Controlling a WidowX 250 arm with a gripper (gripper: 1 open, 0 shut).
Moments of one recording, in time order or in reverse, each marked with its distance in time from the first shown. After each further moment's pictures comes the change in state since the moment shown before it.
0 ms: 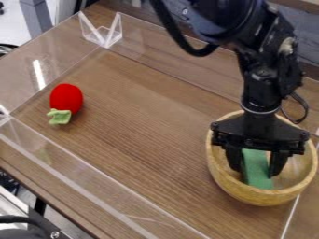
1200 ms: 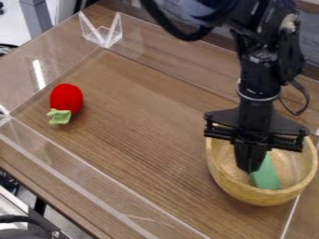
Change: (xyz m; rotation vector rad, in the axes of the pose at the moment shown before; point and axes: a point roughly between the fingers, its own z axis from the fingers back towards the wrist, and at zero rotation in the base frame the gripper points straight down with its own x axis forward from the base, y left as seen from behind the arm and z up) arm -0.012 0.004 0.027 0.009 0.042 -0.065
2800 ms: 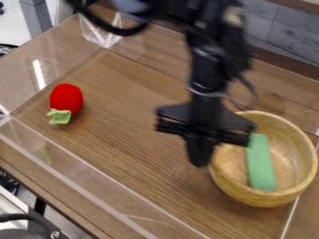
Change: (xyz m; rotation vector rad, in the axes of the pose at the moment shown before) arm -0.017 0.037 0.007 0.114 0.004 0.087
